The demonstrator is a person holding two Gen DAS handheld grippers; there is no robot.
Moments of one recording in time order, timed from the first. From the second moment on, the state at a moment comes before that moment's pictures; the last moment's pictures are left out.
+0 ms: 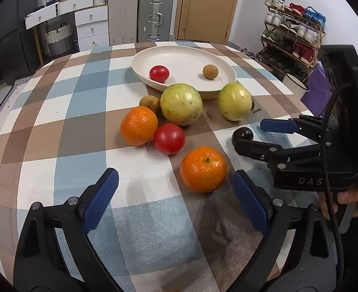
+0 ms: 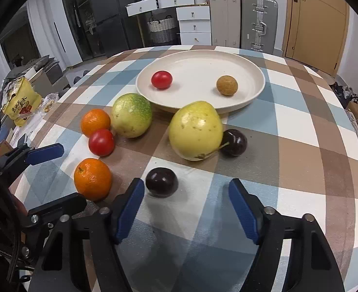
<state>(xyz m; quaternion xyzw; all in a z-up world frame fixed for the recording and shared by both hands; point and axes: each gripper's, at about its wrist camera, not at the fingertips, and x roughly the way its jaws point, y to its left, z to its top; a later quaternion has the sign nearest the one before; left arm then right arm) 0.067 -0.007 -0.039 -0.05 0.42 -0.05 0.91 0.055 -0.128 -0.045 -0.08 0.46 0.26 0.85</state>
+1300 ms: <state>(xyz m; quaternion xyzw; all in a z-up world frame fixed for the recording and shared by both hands) 0.069 -0.030 -0.047 -0.07 0.42 -0.10 0.90 0.020 -0.180 -0.018 -0.02 0.40 0.30 0.86</state>
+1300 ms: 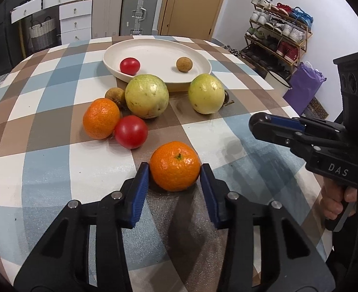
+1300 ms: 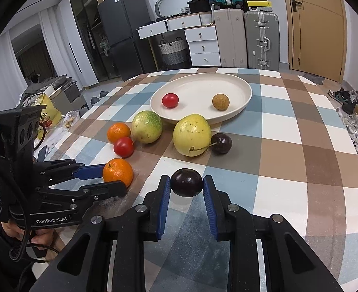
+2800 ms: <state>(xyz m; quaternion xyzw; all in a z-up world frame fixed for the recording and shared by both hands) 0.110 -0.001 0.060 -0.03 0.31 -0.06 0.95 0.059 -0.189 0.052 0.01 0.32 0.31 0.89</state>
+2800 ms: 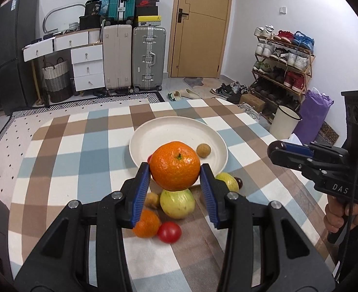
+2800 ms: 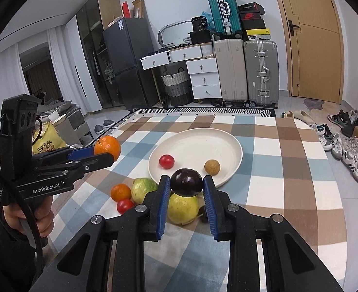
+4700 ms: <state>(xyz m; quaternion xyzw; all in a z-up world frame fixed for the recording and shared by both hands) 0.228 -0.012 -0.019 0.00 0.38 -0.05 0.92 0.150 -0.157 -0.016 0.03 0.37 0.30 0.88</state>
